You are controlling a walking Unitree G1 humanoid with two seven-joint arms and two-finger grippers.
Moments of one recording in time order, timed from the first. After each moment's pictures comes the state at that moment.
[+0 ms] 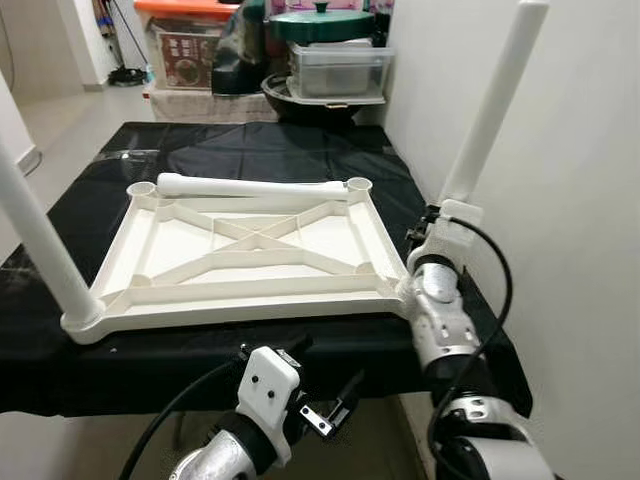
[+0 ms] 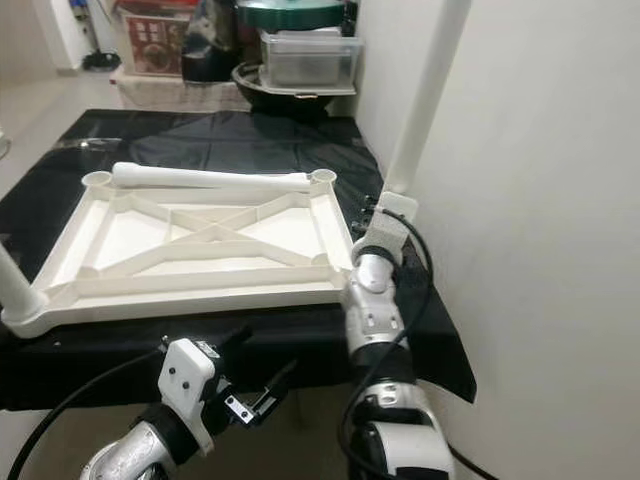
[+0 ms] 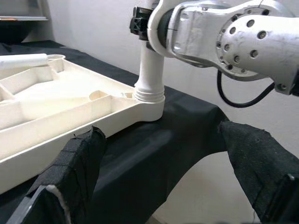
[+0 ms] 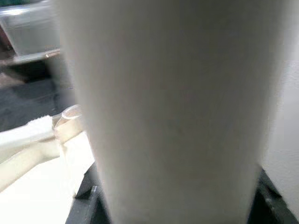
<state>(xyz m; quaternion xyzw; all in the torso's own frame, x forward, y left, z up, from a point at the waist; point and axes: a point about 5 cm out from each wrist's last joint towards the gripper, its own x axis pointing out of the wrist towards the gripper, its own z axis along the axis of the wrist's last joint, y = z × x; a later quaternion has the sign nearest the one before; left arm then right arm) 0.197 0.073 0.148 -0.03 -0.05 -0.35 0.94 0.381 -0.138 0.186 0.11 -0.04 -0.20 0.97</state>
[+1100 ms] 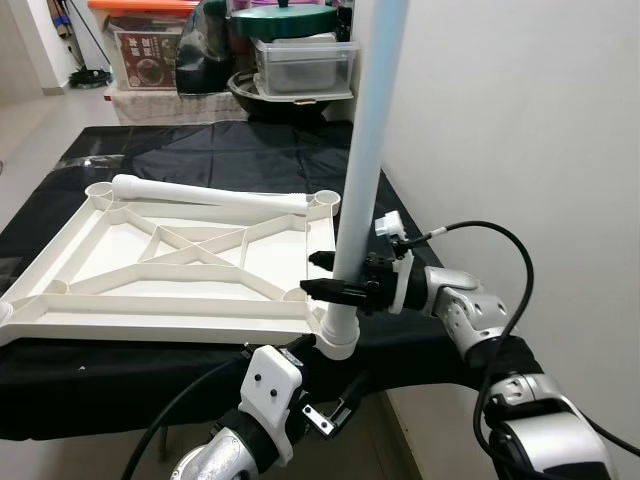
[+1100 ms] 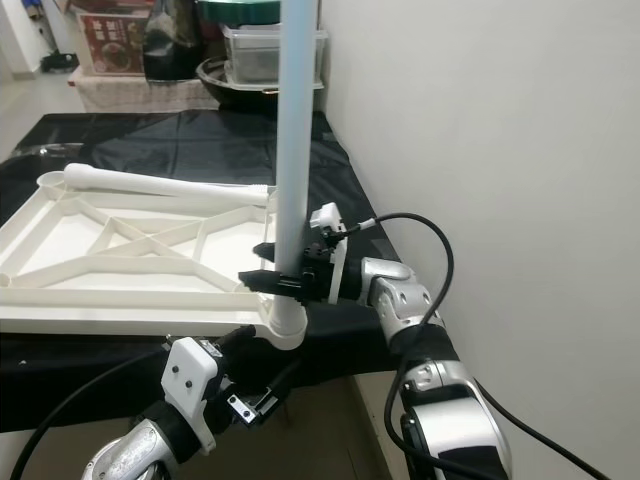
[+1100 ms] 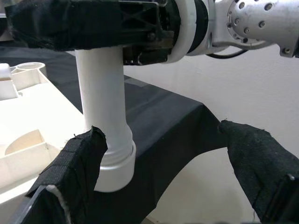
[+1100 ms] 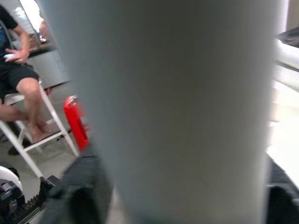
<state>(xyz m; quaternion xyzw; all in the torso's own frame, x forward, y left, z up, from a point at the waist) 0.198 0.071 0.147 -0.03 -0.05 -0.35 0.93 0.355 -0.109 0.195 0.06 0.04 0.65 0.76</state>
